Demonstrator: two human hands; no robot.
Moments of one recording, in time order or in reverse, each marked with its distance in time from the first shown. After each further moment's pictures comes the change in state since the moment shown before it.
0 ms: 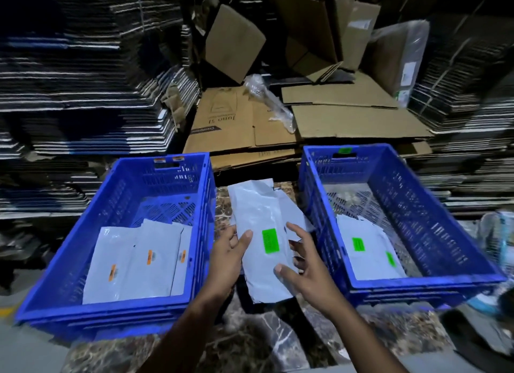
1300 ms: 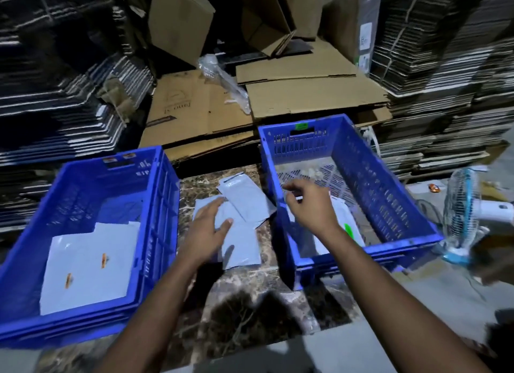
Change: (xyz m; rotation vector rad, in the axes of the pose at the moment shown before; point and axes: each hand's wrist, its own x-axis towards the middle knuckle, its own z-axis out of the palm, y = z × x) left_hand 0.051 -0.017 0.046 0.984 -0.170 0.249; right_hand 0.057 0.011 -0.134 -0.501 0.392 -0.063
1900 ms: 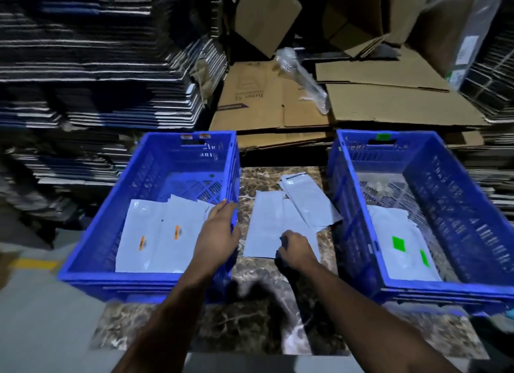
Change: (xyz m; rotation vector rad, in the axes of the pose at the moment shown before) left_hand -0.046 -0.119 -0.062 0.034 0.142 -0.170; right_hand -0.031 0.006 0.236 -0.336 -0.609 0.148
